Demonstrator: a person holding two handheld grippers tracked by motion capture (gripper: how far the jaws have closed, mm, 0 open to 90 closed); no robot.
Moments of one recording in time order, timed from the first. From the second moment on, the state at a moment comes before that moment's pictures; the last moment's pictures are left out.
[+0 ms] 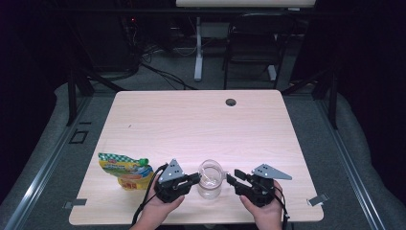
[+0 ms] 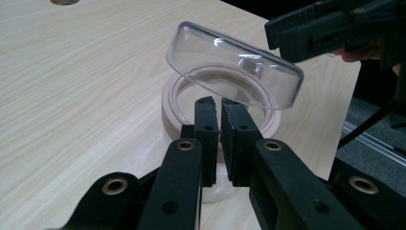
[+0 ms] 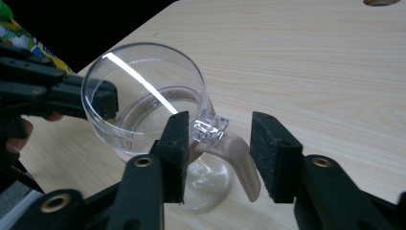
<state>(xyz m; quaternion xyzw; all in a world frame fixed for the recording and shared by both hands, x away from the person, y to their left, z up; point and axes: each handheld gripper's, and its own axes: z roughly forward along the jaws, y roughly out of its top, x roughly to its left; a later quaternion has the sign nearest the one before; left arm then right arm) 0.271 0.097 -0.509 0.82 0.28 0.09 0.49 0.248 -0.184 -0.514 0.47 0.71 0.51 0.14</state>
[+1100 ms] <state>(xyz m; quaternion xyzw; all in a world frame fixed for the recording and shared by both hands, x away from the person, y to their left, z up) 0.266 0.087 -0.498 0.83 0.27 0.11 0.47 0.232 -0.151 -0.517 0.39 0.77 0.47 0.21</state>
